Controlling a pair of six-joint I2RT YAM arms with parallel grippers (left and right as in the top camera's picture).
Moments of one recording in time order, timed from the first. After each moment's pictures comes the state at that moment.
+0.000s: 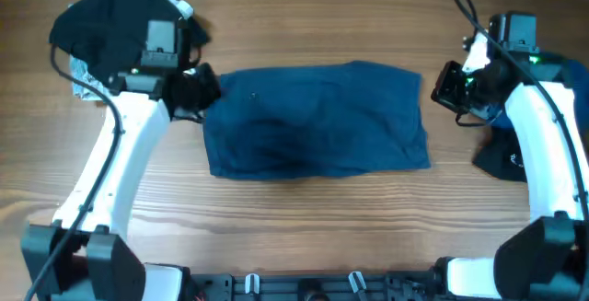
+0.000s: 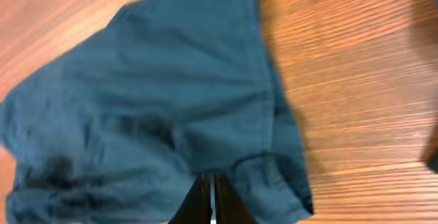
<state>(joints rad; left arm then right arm) -0.14 1.56 1.28 -0.87 0.08 -0.56 -0.11 1.58 1.34 -1.03 -0.27 0.29</state>
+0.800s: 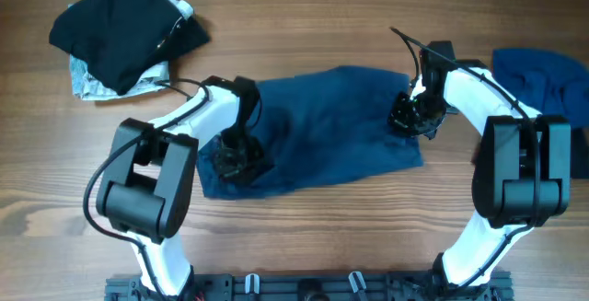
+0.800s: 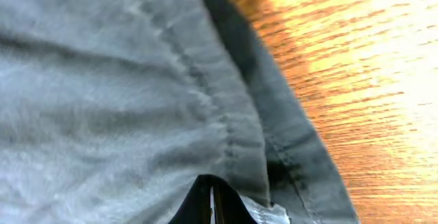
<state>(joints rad) -0.35 1.96 1.16 -1.15 0.23 -0.67 0.02 1.96 1.22 -0.86 -0.26 0.45</state>
